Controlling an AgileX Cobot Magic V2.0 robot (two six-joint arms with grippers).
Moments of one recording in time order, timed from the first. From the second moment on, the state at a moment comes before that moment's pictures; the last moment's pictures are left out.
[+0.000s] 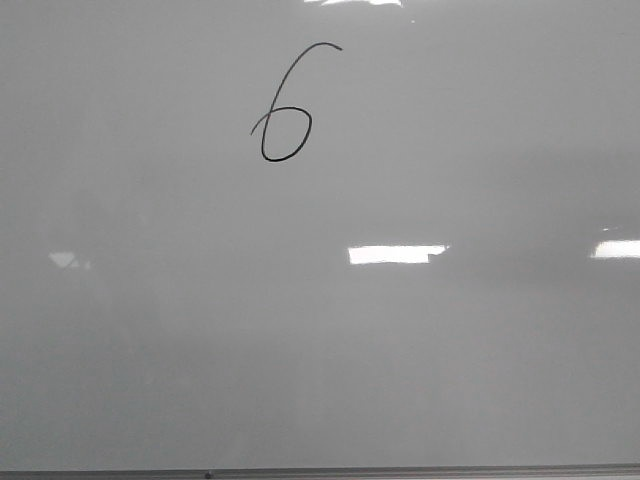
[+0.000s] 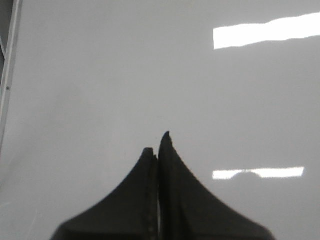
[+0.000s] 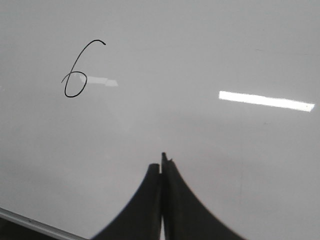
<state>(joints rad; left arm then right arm) 0.09 0.07 -0.26 0.01 0.11 0.07 0.39 0.16 -0.34 -0.13 0.40 0.20</state>
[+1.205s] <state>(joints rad) -0.04 -0.01 -0.13 0.01 0.34 0.07 0.39 0.16 -0.34 -0.13 0.40 0.20</state>
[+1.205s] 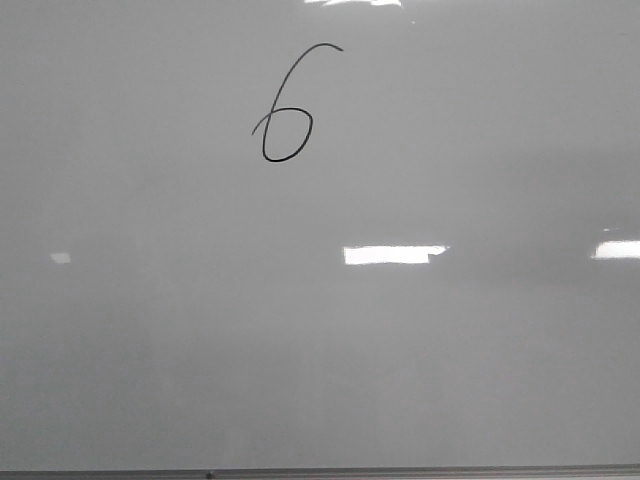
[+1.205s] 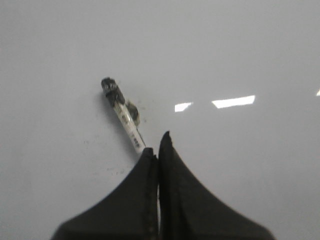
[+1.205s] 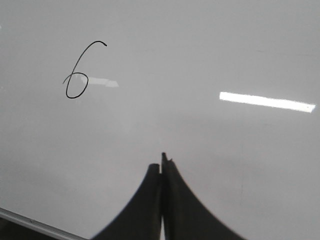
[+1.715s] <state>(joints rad) 0.01 -0.01 0.01 0.00 0.14 0.07 0.39 0.16 -0.34 -0.13 0.40 0.20</state>
